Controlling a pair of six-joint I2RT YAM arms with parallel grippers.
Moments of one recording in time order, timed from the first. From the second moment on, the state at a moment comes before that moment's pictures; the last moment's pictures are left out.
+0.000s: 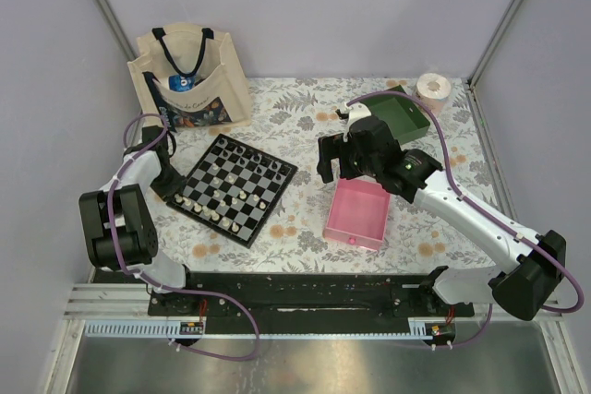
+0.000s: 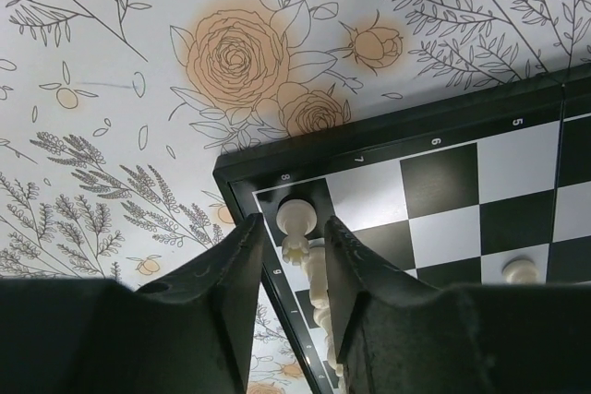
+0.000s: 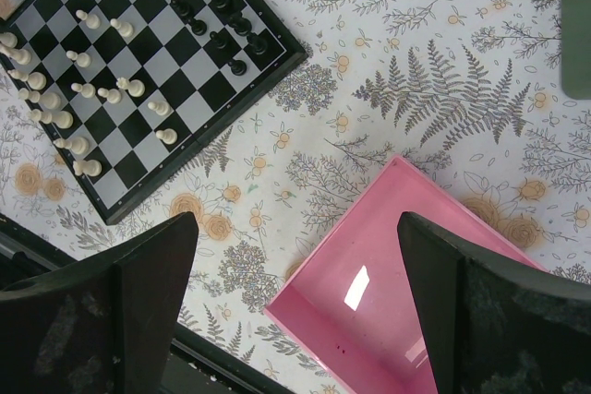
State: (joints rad) left arm 0.21 1.57 0.99 -0.70 -0.20 -0.60; right arm 0.73 1.28 1.21 -0.55 0.11 0.35
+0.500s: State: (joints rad) left arm 0.21 1.42 0.99 -0.72 -0.26 -0.60; right arm 0.73 1.33 1.21 -0.55 0.07 0.35
